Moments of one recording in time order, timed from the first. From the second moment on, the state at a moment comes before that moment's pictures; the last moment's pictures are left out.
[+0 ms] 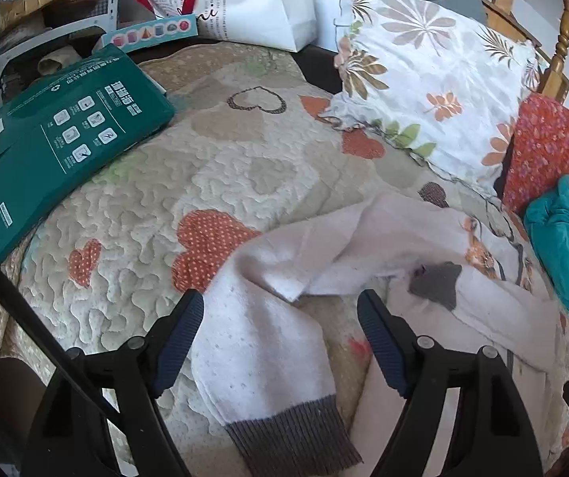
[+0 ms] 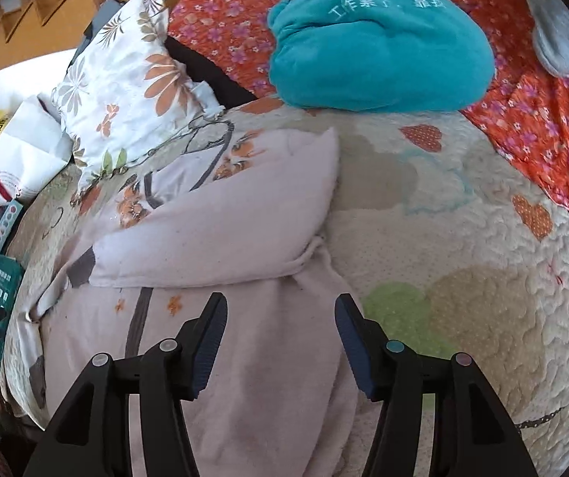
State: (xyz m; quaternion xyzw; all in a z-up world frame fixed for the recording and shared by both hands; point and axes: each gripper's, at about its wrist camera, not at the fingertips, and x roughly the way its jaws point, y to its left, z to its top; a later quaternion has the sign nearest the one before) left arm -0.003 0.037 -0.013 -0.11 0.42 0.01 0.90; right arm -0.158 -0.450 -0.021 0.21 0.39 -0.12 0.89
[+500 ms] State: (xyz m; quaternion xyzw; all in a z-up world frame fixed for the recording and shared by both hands) left arm 0.069 0.049 -0.042 -0.14 0.46 0.01 0.88; right arm -0.137 -0.414 -0.049 0.15 0.42 -0.12 0.89
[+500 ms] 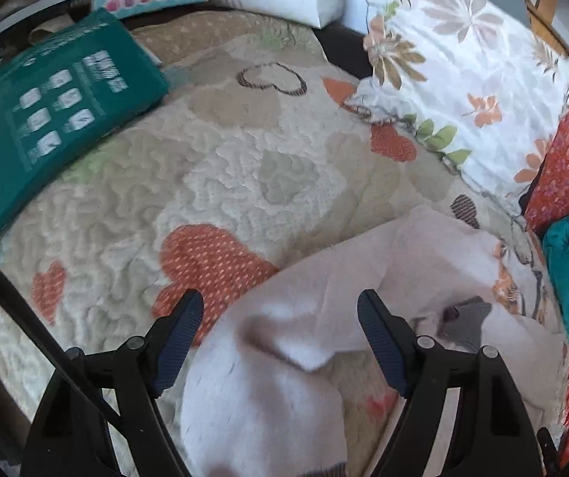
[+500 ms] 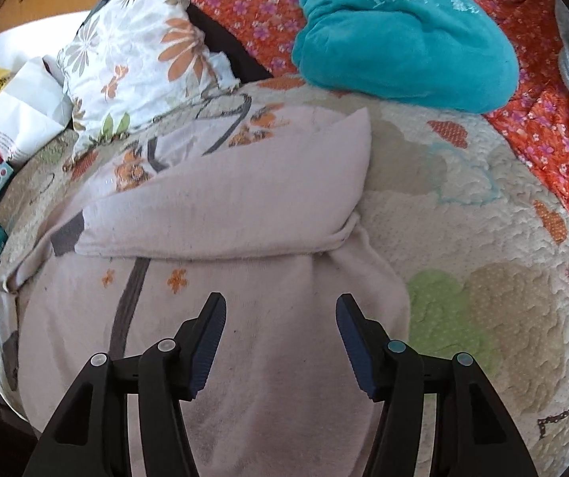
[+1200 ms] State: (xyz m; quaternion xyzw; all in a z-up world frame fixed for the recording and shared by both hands) left arm 0.097 0.032 -0.047 -0.05 0.47 0.08 0.88; right arm -0.123 -0.394 -0.069 0.08 0.44 -0.13 0.88
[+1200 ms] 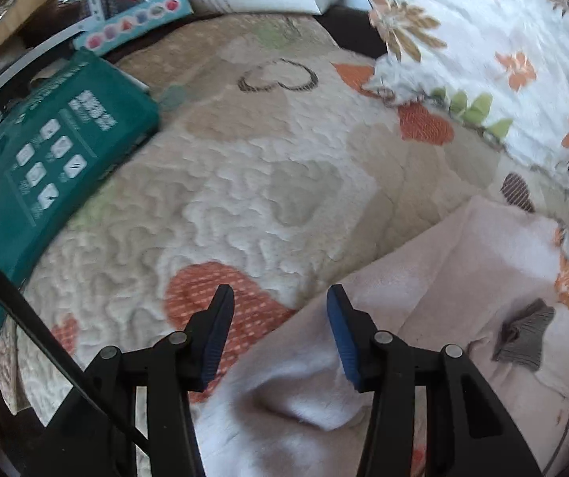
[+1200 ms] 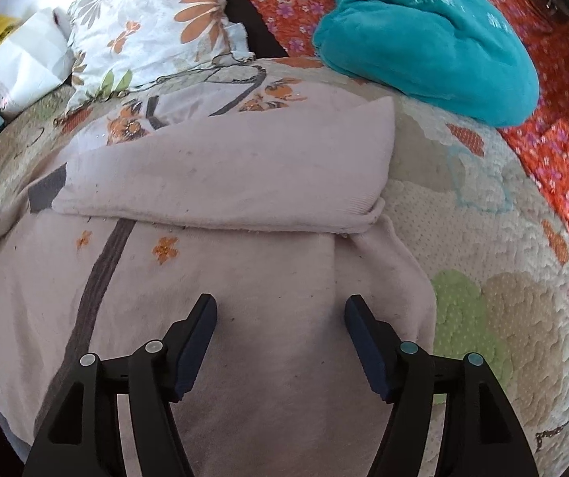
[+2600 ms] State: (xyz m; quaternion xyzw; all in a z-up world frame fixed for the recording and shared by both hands) left arm 0.028 0.165 0.008 -0.23 0.38 0.13 0.89; right arm -0.066 -0.128 0.042 0.02 0.40 0.23 0.89
